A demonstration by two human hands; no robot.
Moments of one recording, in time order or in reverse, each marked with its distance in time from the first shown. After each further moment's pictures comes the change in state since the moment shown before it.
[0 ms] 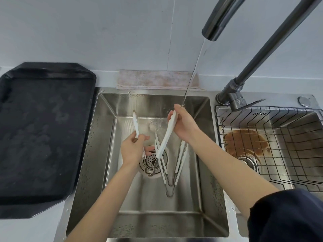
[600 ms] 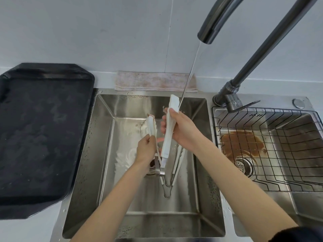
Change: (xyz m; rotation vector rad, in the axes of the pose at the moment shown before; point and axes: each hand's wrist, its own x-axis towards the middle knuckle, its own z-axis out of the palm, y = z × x) left_hand -0.005 -0.009 0.031 0.038 -0.205 -0.085; right_hand -0.045 -0.005 0.007 -0.280 -0.177 -0.011
